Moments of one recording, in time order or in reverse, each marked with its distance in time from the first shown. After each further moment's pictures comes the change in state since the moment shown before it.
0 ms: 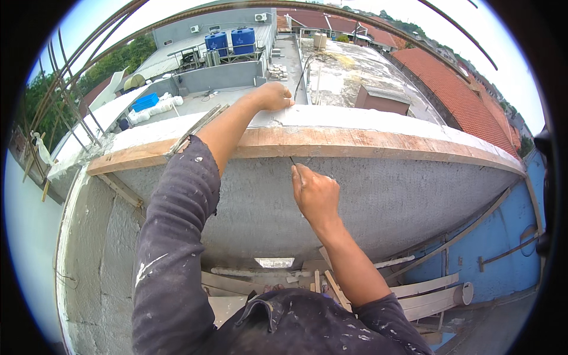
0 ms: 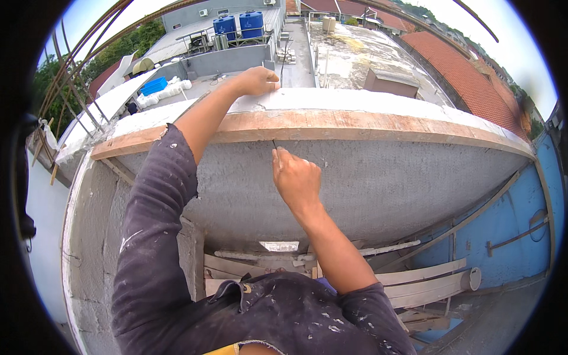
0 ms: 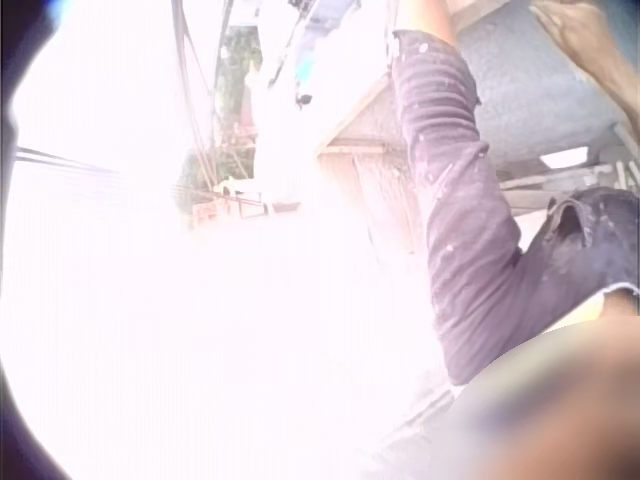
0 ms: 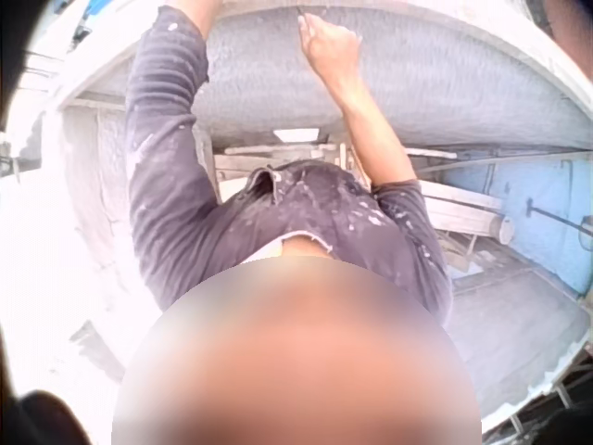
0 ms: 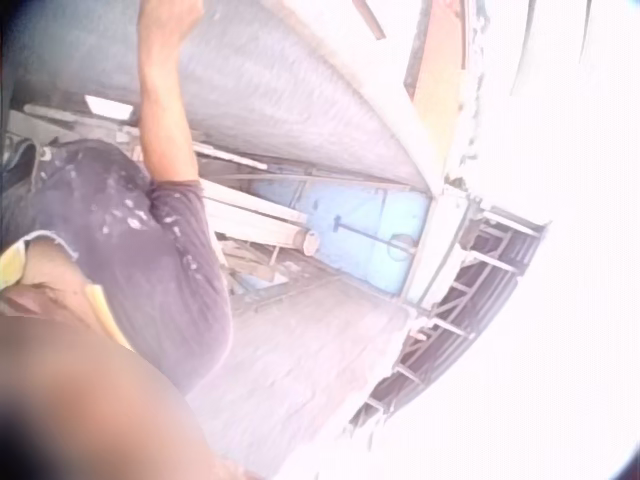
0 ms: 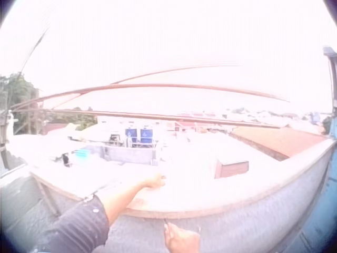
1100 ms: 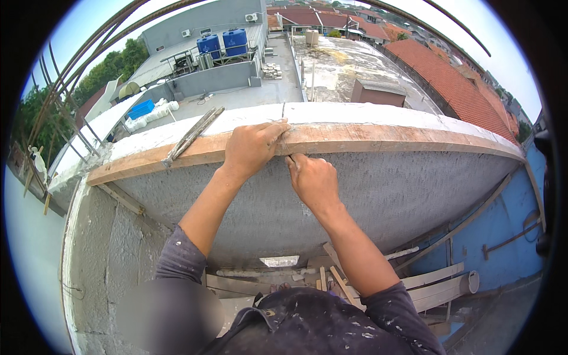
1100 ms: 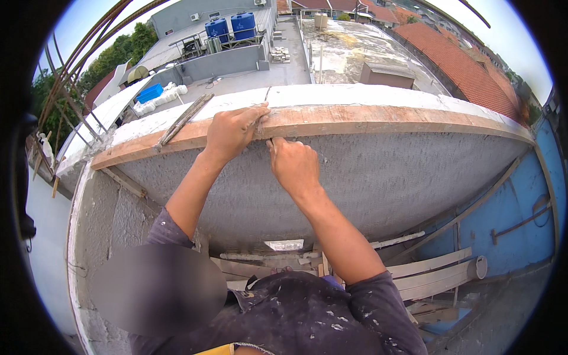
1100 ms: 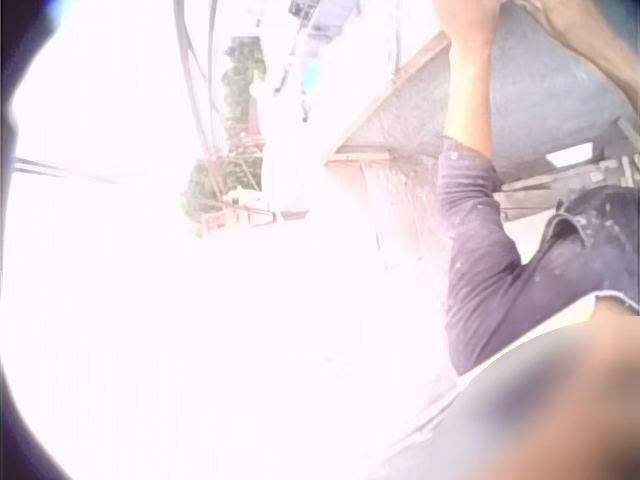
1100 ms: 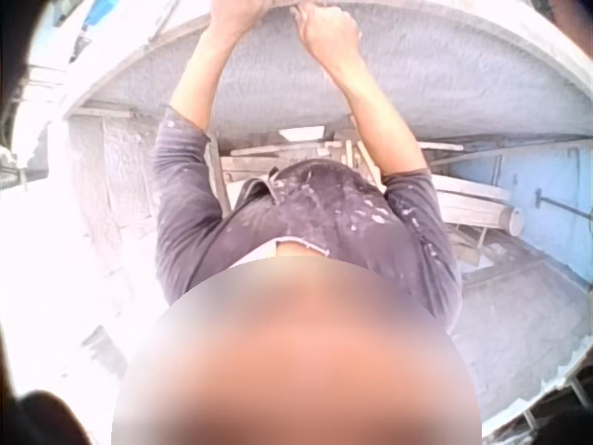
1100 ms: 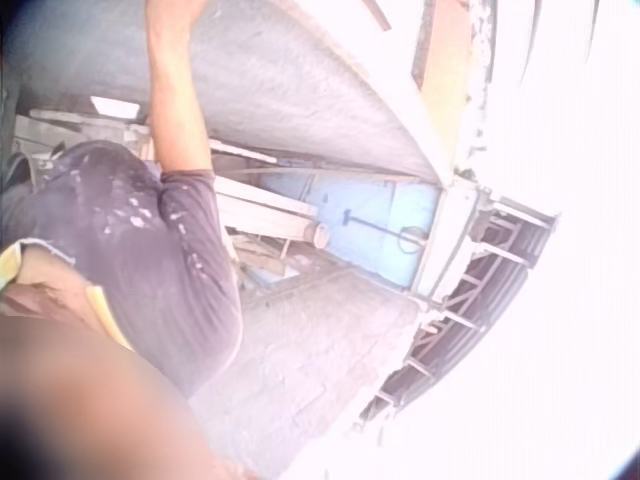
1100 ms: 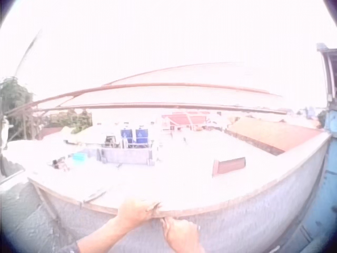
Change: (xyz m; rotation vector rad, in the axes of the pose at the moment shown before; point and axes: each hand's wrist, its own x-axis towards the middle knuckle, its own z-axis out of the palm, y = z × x) left_hand -0.143 0.043 0.047 -0.052 0.653 0.302; right_hand 0.025 -0.001 -0.004 -0.004 -0.267 0.117
